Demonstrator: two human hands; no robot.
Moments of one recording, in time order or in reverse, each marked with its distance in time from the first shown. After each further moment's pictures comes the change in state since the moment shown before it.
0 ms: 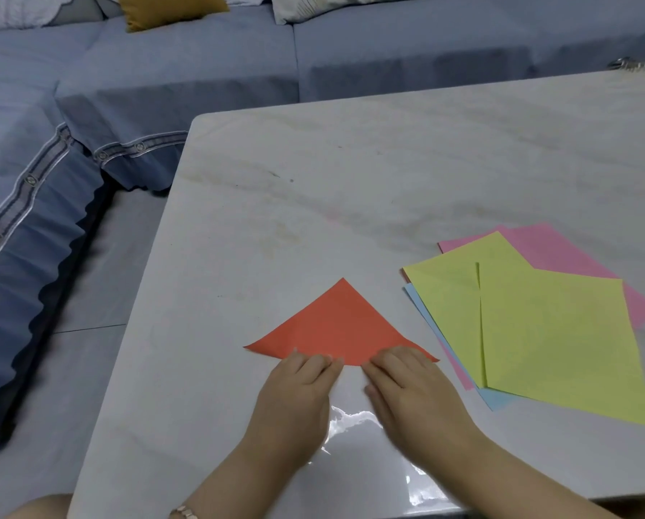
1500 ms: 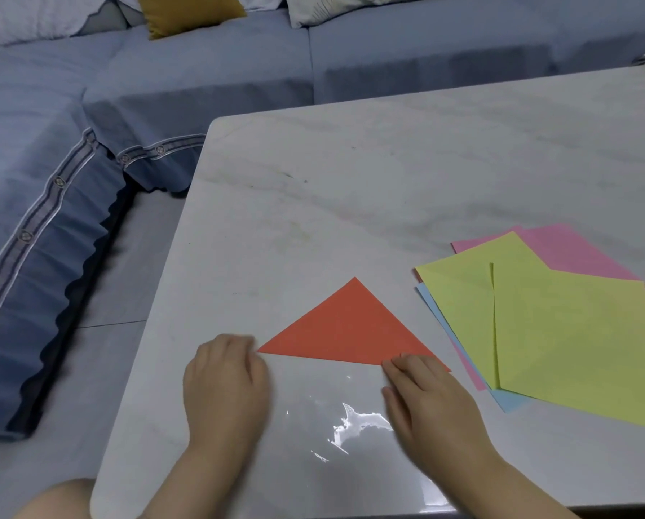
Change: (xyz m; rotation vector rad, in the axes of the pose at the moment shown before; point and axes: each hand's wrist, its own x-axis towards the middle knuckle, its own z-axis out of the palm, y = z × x) left_hand -0.005 -0.029 -0.053 0.054 -0.036 -0.730; right_hand -0.010 -0.010 -0.004 0.032 0.015 0.234
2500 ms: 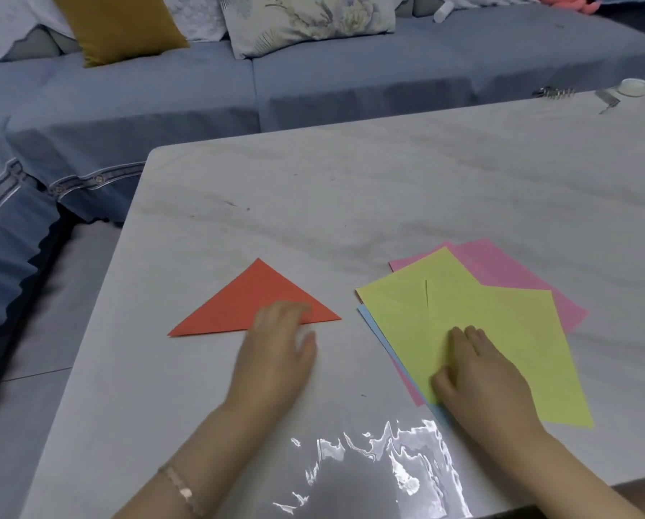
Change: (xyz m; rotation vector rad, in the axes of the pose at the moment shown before) left_hand 0.036 0.104 0.016 -0.271 -0.198 0.359; right_hand 0.012 0.091 -0.057 -0.235 -0.242 0.473
